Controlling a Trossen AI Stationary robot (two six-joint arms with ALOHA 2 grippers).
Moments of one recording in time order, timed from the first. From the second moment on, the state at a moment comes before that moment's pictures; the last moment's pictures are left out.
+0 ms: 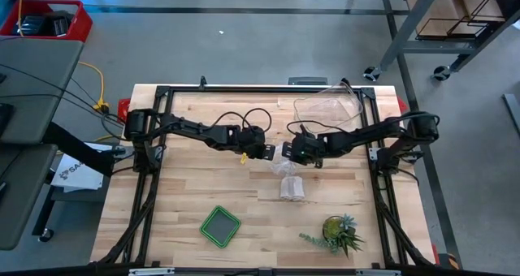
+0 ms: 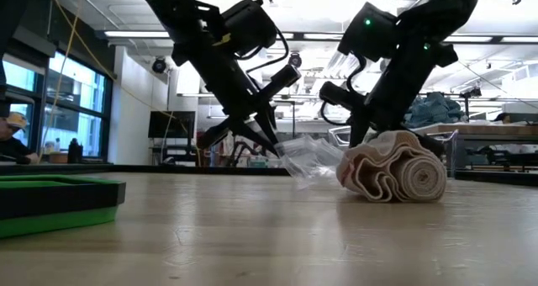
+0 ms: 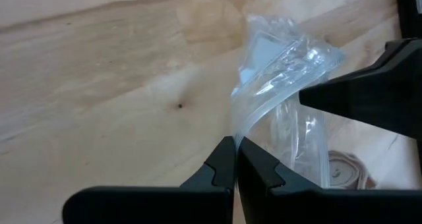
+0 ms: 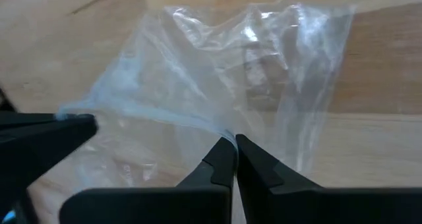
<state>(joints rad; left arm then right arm) 0.10 1.86 1.09 -0.10 -0.03 -1.13 -0.05 1.60 0.74 -0.15 0.08 1.64</state>
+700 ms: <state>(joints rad) 0.10 1.86 1.09 -0.11 -0.01 -1.12 -0.06 1.48 0.74 -0.20 0.07 1.55</state>
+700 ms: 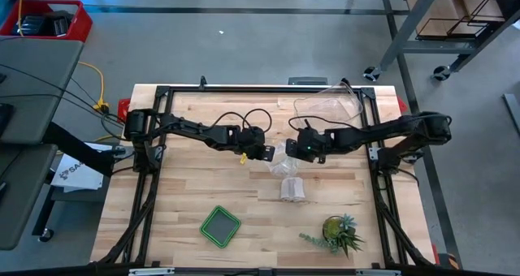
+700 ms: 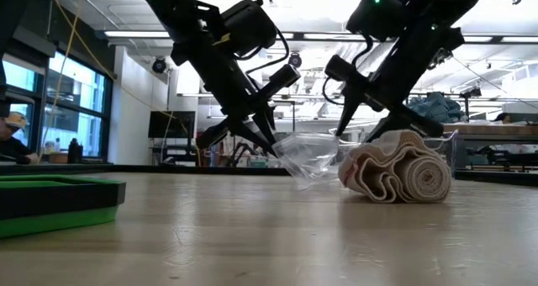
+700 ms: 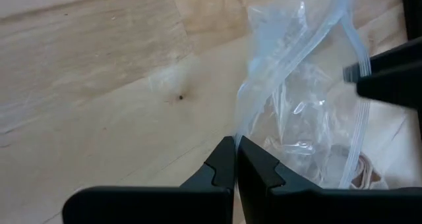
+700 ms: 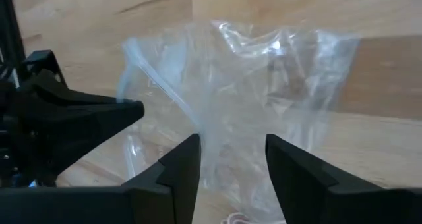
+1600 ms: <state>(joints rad) 0.10 1.85 1.09 -0.16 0.00 -1.09 0.23 1.39 0.77 -0.35 0.00 1.60</state>
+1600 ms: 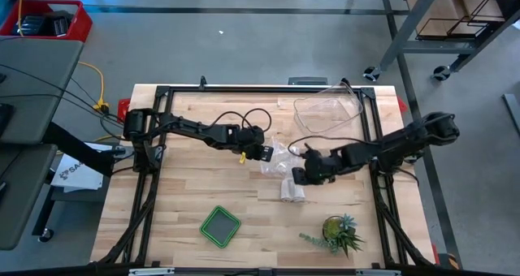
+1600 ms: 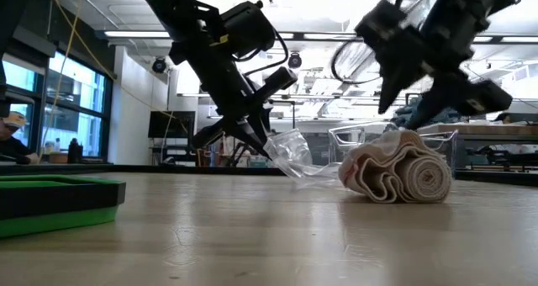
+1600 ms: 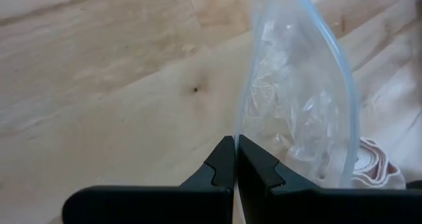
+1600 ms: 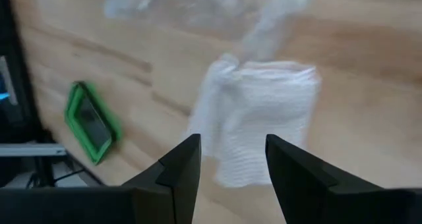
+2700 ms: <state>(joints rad) 0.09 1.80 1.09 -0.24 0.01 -1.07 0.31 1.41 0.83 -0.19 0.22 1.42</state>
